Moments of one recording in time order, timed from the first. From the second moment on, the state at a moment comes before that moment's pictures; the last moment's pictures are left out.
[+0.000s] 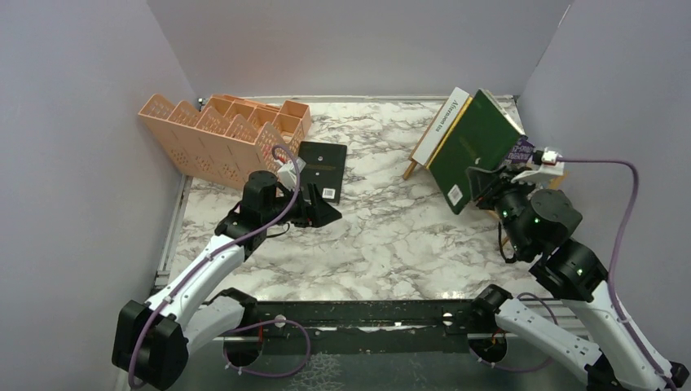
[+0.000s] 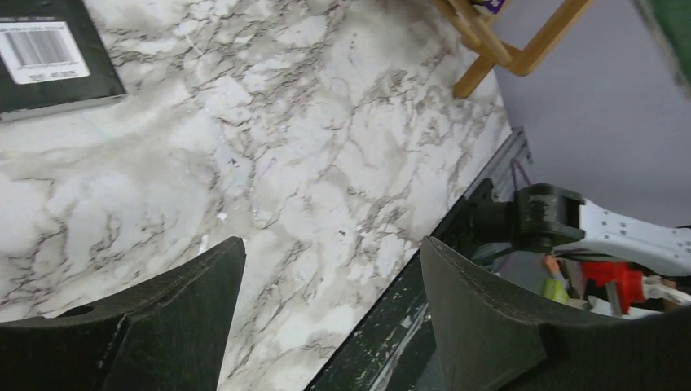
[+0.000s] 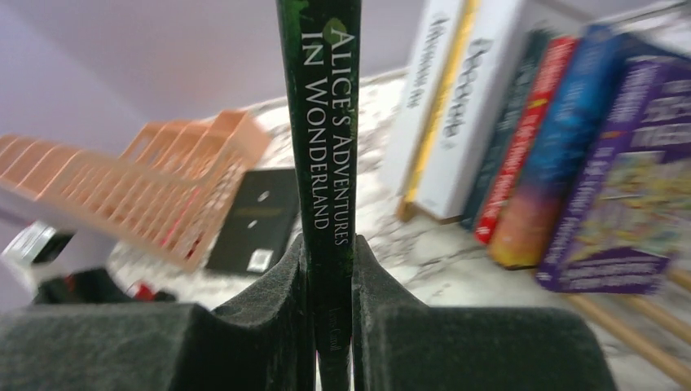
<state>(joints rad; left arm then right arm) -0.42 0.98 0.60 -0.04 0.58 -0.62 0.68 0.60 0.99 -0.48 0.46 0.44</state>
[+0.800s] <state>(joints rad) -0.42 0.91 0.65 -0.27 0.44 -0.47 0.68 0.98 1.10 -0.67 1.25 0.28</state>
